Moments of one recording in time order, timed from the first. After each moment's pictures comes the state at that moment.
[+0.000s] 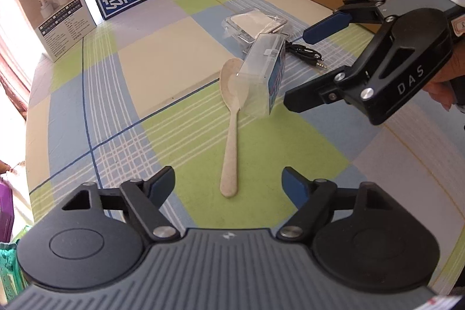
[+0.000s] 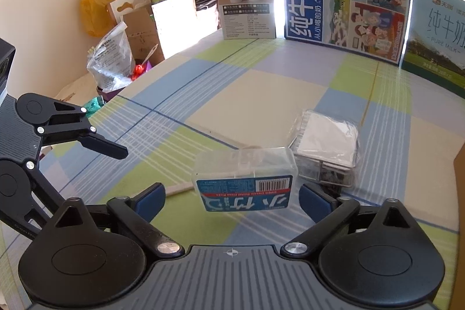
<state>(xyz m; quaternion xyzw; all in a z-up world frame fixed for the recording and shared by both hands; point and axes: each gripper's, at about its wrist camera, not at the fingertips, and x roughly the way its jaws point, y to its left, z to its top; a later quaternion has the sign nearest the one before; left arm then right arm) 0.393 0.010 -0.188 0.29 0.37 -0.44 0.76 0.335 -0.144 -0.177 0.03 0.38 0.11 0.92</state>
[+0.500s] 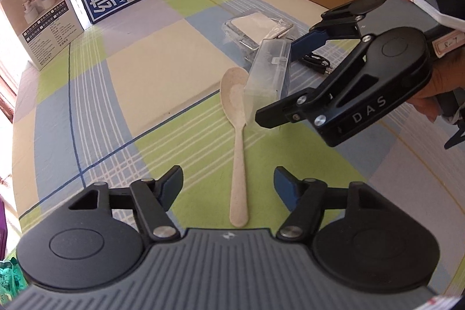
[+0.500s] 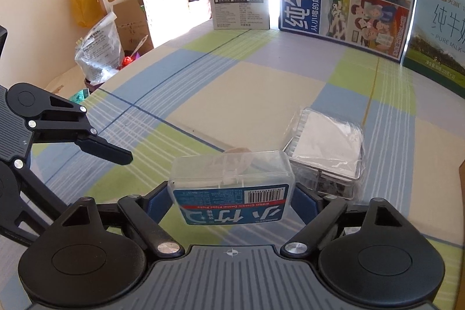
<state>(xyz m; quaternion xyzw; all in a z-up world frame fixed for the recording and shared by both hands) 0.415 -0.009 -0.197 0.28 0.37 -0.46 0.75 0.357 -0.148 -0.190 0.01 0.39 0.09 0.92</state>
